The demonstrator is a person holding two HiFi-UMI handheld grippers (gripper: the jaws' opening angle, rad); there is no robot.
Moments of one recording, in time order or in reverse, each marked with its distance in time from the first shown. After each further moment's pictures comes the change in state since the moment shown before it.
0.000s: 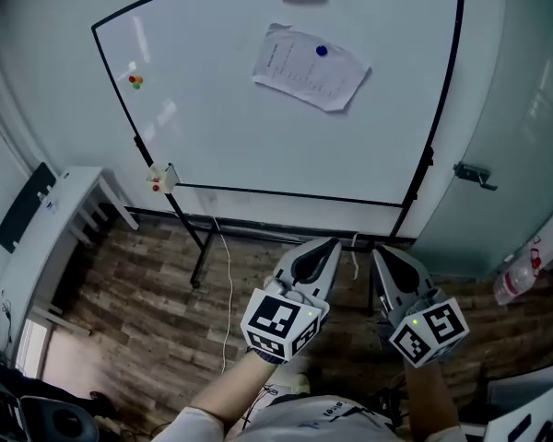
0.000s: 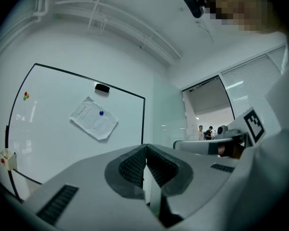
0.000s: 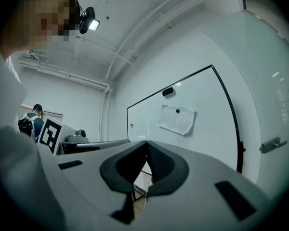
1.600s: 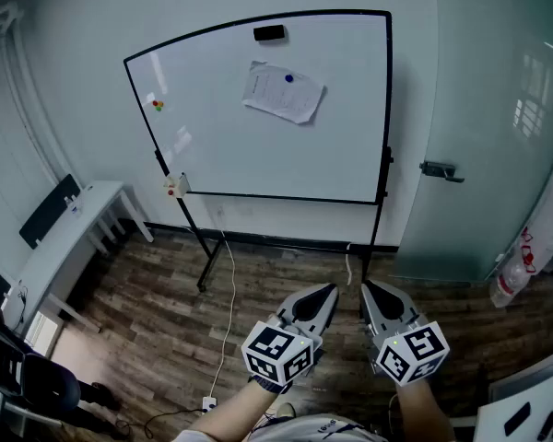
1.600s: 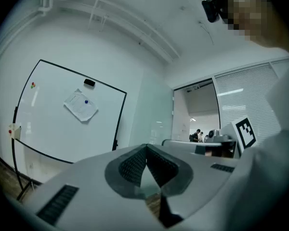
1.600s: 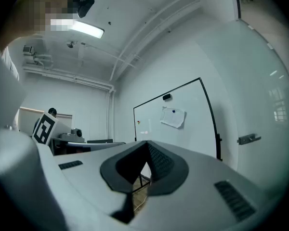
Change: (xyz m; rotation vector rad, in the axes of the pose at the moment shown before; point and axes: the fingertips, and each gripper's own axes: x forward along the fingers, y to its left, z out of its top) left arm -0.110 -0.261 -0.031 -0.122 0.080 -0.023; right arm -0.260 0.041 -0.001 0.029 0.053 0.011
